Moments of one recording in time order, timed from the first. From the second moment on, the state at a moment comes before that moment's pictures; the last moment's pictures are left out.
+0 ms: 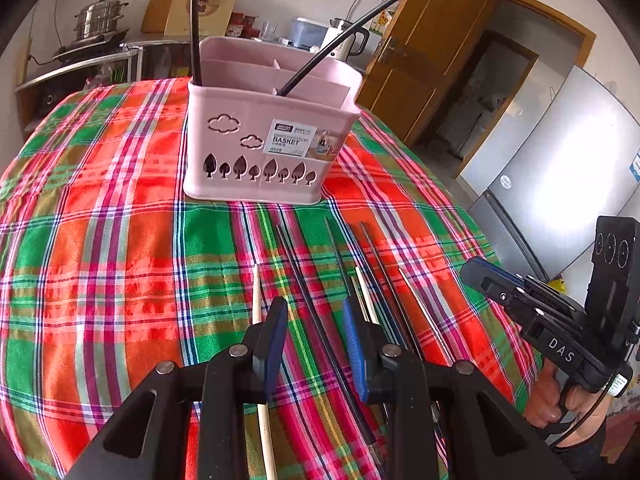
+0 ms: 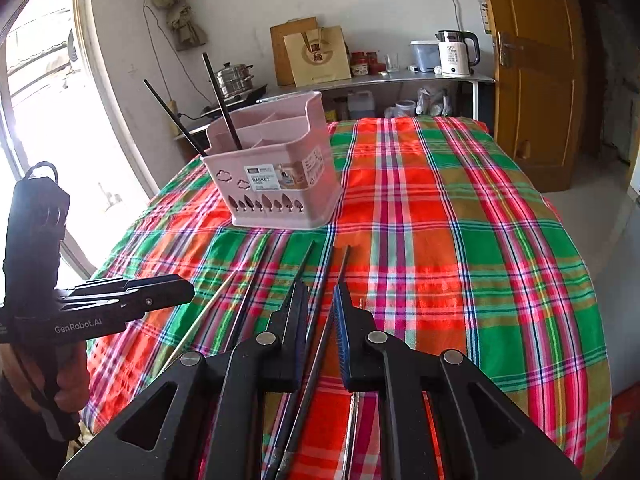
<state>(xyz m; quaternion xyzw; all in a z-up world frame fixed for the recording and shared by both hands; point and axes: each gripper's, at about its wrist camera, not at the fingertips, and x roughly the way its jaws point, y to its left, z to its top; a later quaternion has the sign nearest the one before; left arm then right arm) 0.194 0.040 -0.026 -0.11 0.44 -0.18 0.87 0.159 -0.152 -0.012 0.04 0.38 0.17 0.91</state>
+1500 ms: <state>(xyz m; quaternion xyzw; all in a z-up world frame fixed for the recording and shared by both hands) 0.243 0.004 -0.062 -0.05 0.49 -0.13 0.86 0.208 -0.127 -0.058 0.01 0.45 0.15 0.88</state>
